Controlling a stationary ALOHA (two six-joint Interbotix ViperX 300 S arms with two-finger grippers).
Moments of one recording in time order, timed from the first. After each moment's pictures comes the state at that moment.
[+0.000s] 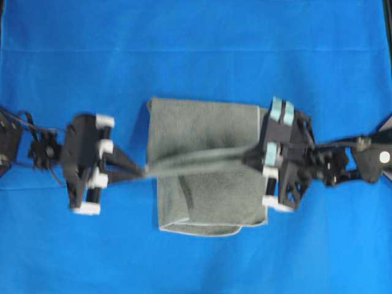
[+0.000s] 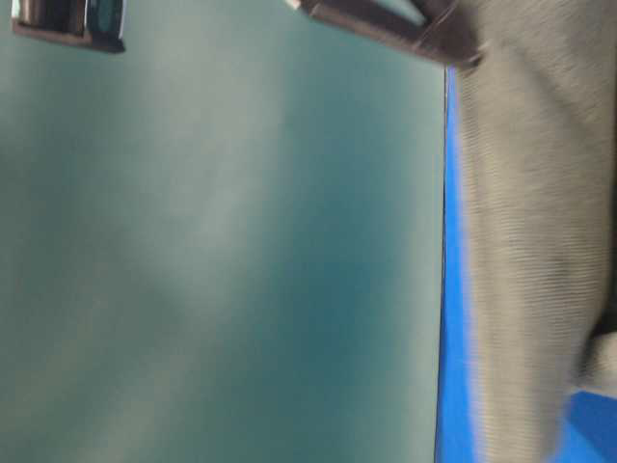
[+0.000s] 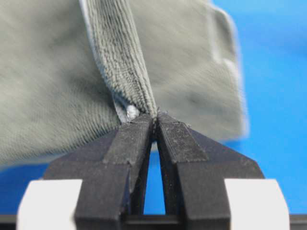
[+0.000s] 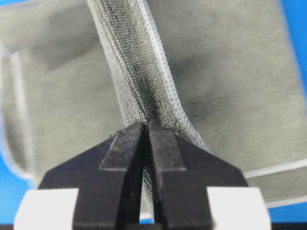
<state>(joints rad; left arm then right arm) -0.23 -0.23 1.01 -0.04 -0.15 -0.09 0.25 -0.18 0.73 -0.59 0.50 0.98</state>
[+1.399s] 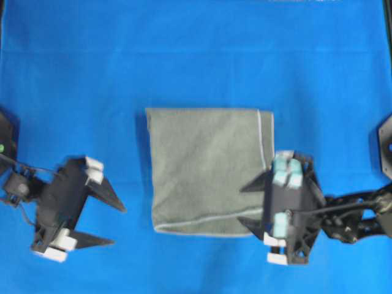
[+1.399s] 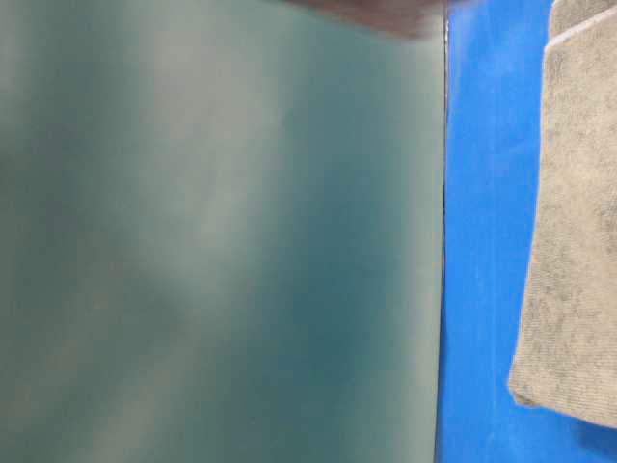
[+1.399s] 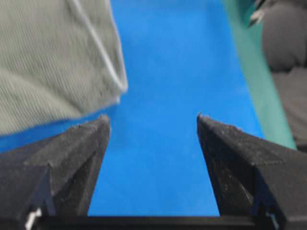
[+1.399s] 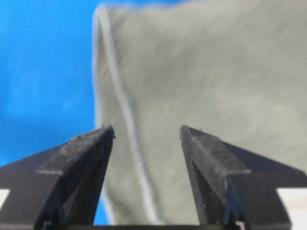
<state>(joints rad) -0.41 -0.38 0.93 -0.04 -0.02 -0.16 0.48 -0.19 0.52 -0.72 0.69 1.06</state>
